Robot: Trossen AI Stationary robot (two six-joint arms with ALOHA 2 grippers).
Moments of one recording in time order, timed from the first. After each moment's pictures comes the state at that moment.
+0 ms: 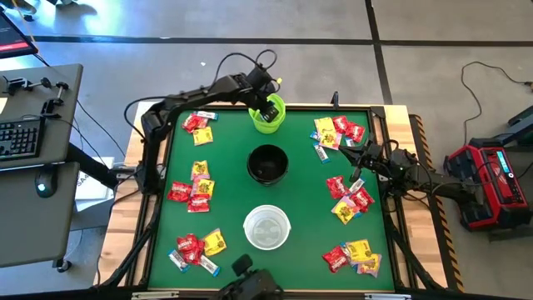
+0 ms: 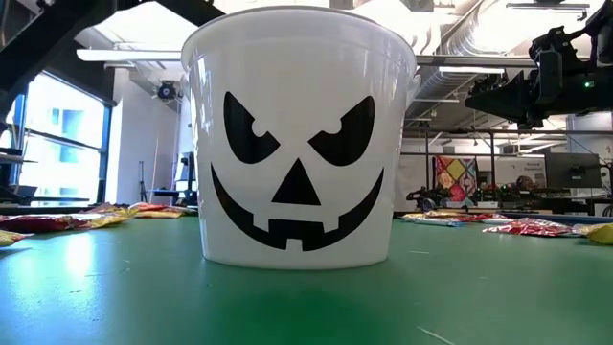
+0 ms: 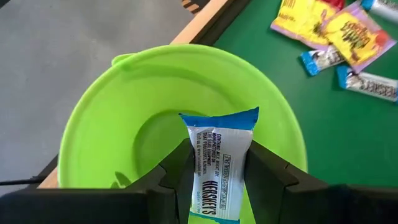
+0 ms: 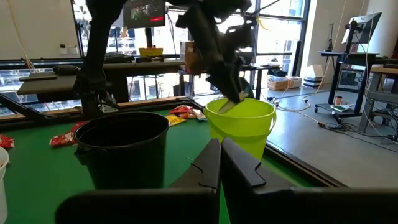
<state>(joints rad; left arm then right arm) 0.59 2.06 1.79 -0.69 0.02 -0.07 -0.24 0.01 0.01 0.05 0.20 -0.03</state>
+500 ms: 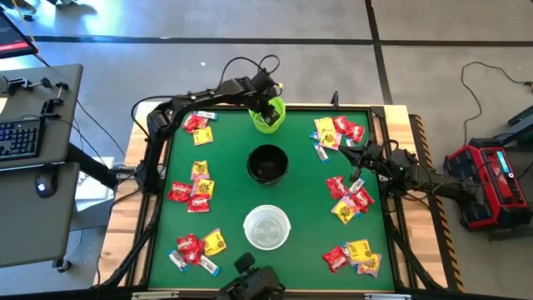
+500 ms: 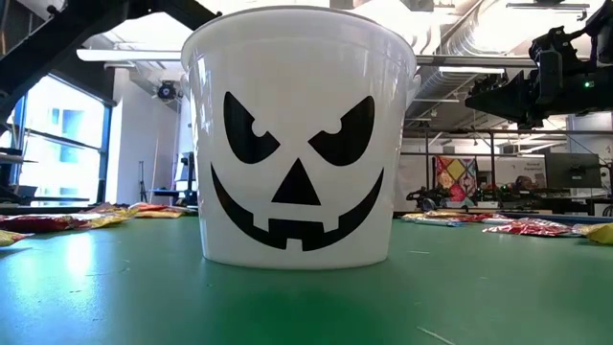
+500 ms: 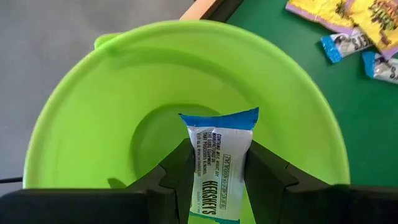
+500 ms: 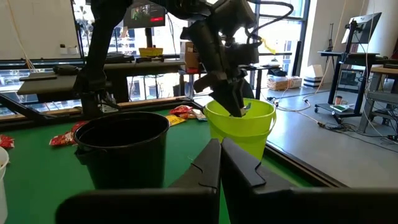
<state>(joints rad) 0.59 2.12 1.79 -0.66 0.01 -0.05 -0.24 0.01 0.01 0.05 0.20 -0.03</state>
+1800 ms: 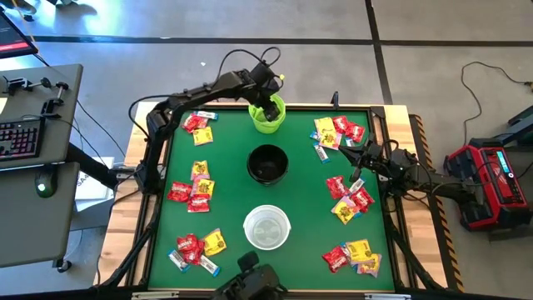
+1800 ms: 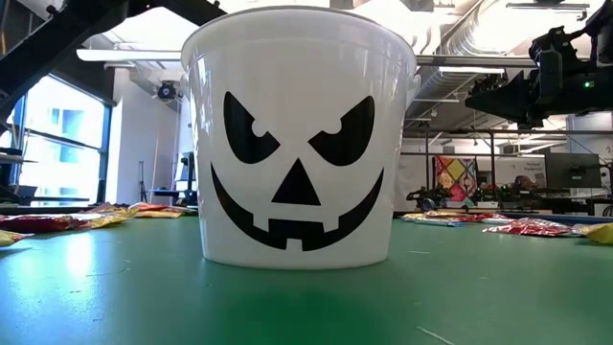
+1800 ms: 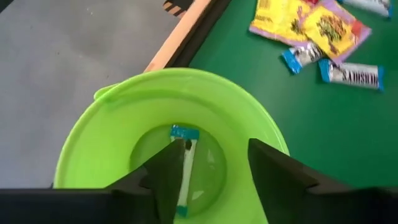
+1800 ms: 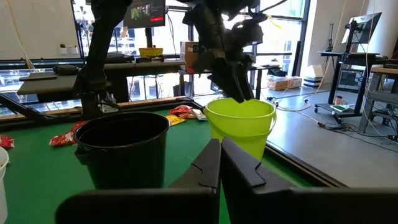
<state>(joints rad) 0.60 2.11 1.91 -0.78 0.09 0.06 -0.24 0.01 0.01 0.05 0.20 -0.03</state>
